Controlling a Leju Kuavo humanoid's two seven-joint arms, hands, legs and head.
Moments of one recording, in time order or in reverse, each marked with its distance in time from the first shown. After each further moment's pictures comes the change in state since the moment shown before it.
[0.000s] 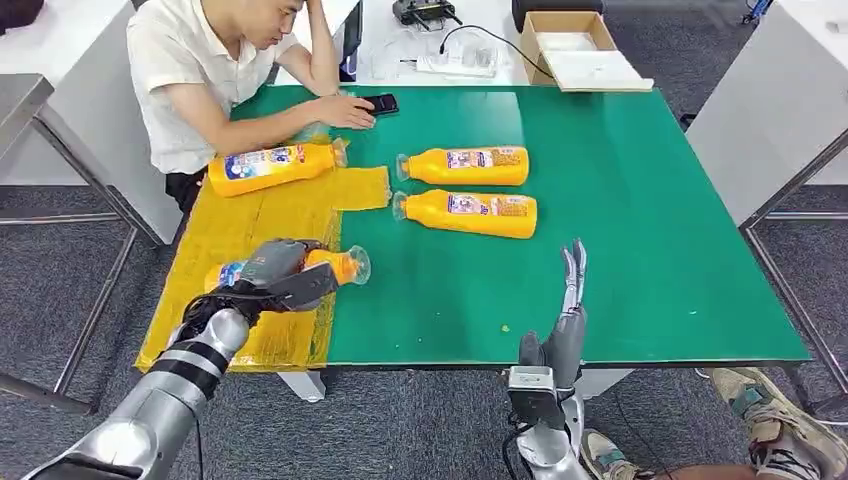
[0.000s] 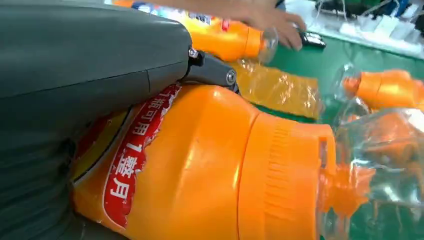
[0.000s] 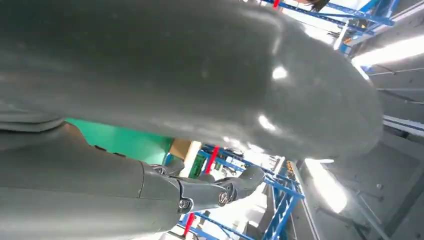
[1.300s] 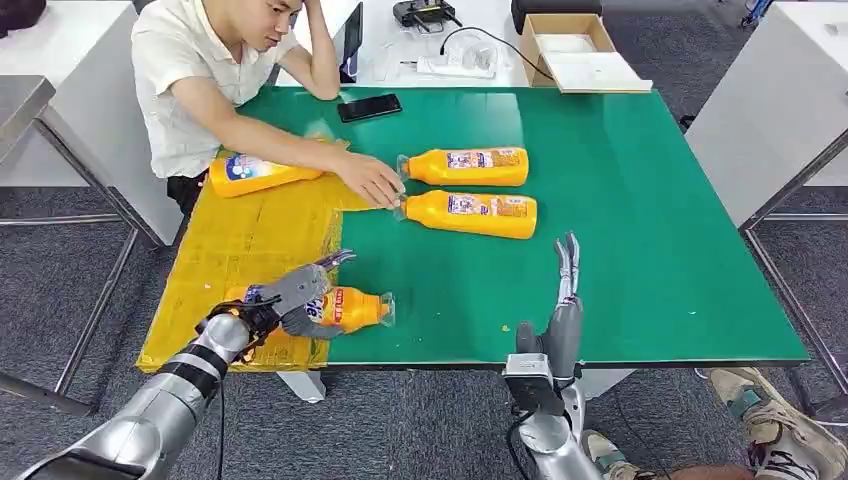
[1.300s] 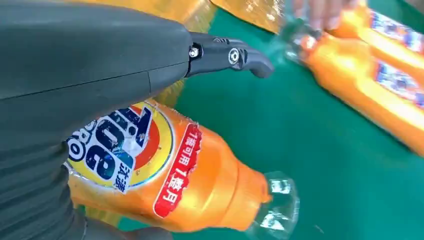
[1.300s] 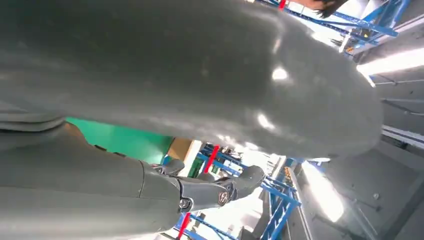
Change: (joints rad) left arm -0.003 0.011 -0.047 0.086 0.366 -0.299 -0.115; right arm -0.053 -0.035 0.018 0.066 -0.013 -0.020 0.000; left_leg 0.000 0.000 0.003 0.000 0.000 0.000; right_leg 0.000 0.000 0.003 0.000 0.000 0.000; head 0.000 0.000
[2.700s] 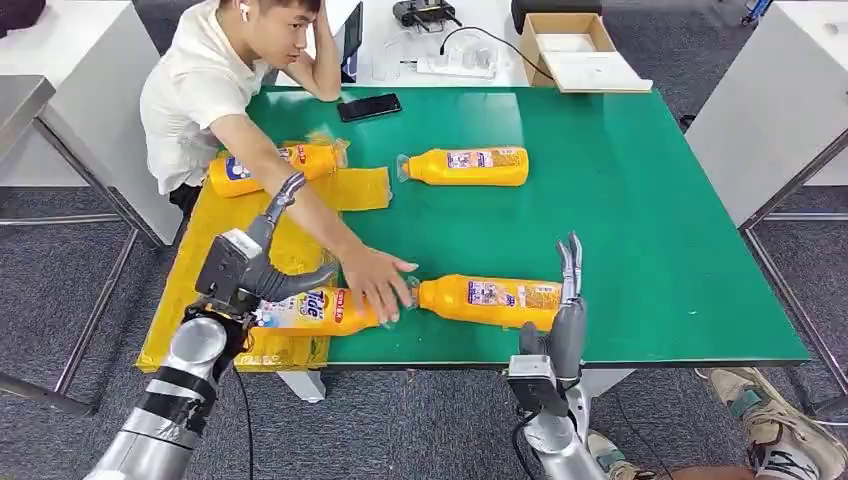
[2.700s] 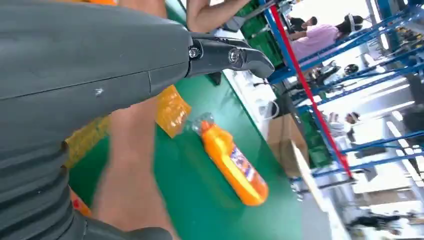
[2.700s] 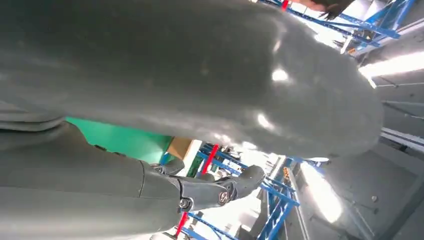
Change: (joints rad) left arm 0.189 -0.016 0.081 -0.529 0.366 0.224 0.022; right arm 0.001 -0.018 0.000 -0.001 -0.005 -0.002 0.000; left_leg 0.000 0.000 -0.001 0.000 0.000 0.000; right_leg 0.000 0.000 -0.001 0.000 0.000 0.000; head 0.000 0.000
